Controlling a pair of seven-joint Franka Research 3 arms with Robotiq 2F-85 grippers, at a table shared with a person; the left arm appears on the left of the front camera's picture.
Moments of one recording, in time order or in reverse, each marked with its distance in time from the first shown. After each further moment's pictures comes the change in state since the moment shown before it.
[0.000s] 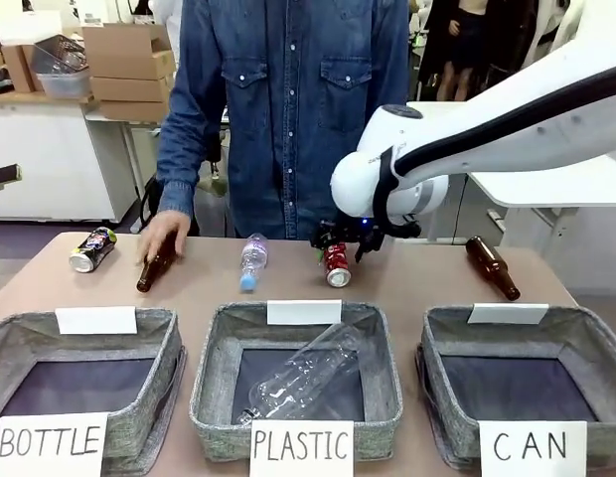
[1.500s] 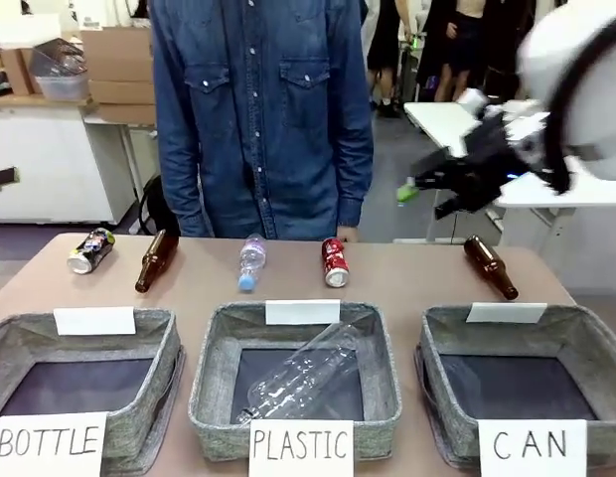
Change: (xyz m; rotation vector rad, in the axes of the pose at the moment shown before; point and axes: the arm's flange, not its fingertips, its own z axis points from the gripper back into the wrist) left arm 0.000 0.001 0.000 0.000 0.000 0.002; right arm -0.128 -0.093 0.202 0.366 -0.274 0.012
